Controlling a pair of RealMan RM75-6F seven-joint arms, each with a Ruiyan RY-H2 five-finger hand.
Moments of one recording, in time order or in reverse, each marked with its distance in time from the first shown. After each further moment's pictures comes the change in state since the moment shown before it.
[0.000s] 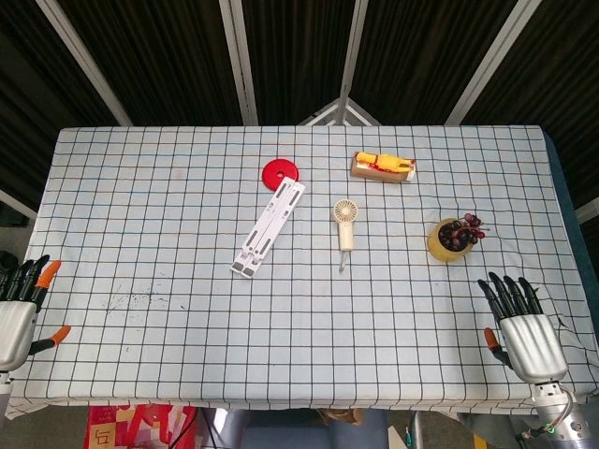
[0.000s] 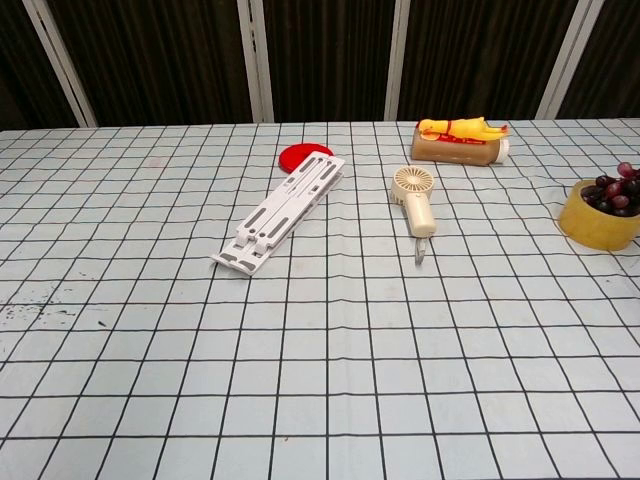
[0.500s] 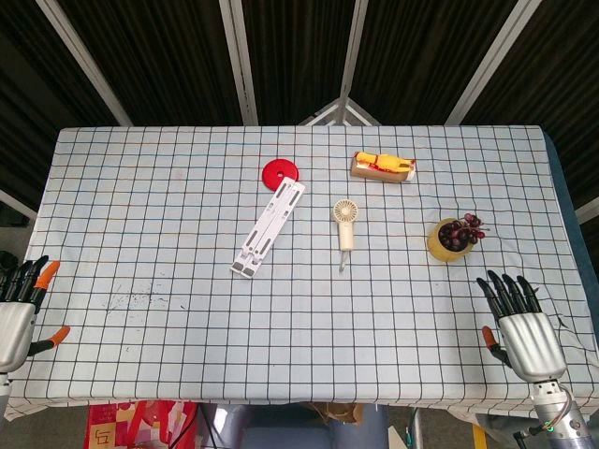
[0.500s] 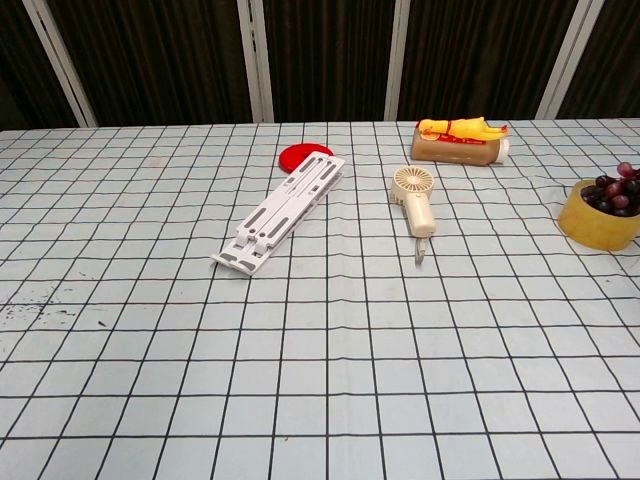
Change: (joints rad) left arm 0.006 0.005 0.003 -0.005 0.009 0.011 -0.009; right arm 0.009 -0.003 0.010 -0.012 0.005 -0.007 0.021
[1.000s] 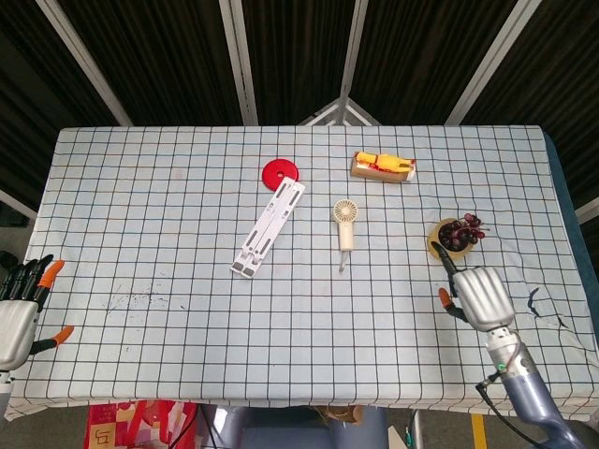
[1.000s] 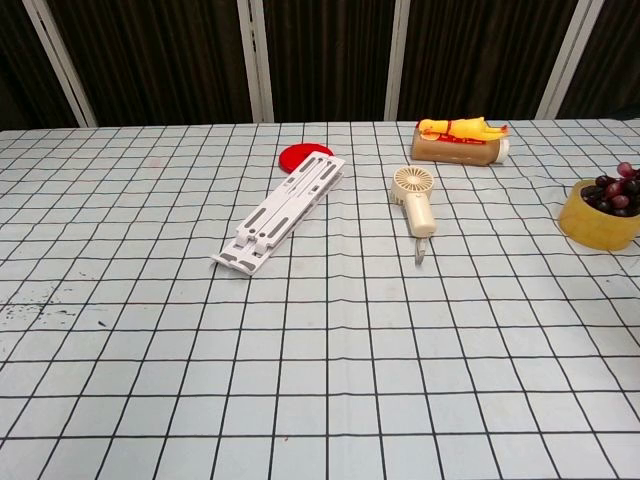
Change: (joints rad) left arm -0.013 0.014 0.000 -0.010 -0.001 -0.027 -0.032; right arm 0.233 -0.068 0.150 -0.070 0.204 -0.284 -0.099
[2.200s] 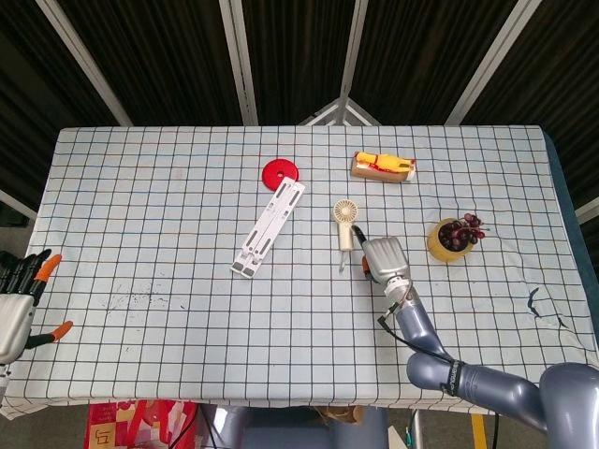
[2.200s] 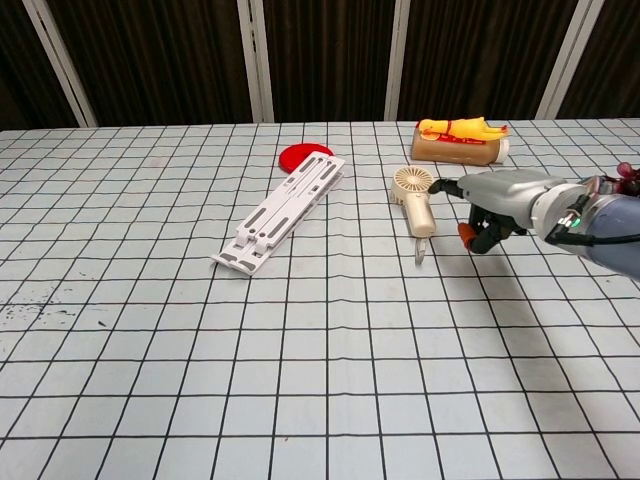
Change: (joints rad) left arm -0.022 0.031 -0.010 -0.007 -0.016 -0.033 -0.077; right arm 0.432 -0.452 0.090 0.382 0.621 -0.272 -0.330
